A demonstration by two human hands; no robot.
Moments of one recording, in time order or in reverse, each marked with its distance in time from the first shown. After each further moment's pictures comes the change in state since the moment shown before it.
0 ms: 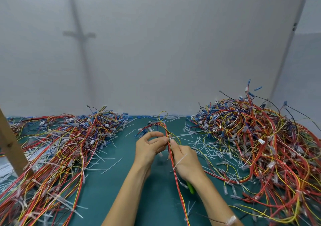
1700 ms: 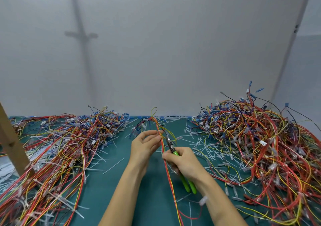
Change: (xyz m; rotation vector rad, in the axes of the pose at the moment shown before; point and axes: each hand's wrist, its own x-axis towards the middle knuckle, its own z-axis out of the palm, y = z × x) left_hand 0.006 0.006 -0.012 -0.120 0.037 0.000; right_hand -0.005 -0.017 -0.003 0.492 -0.267 0.173
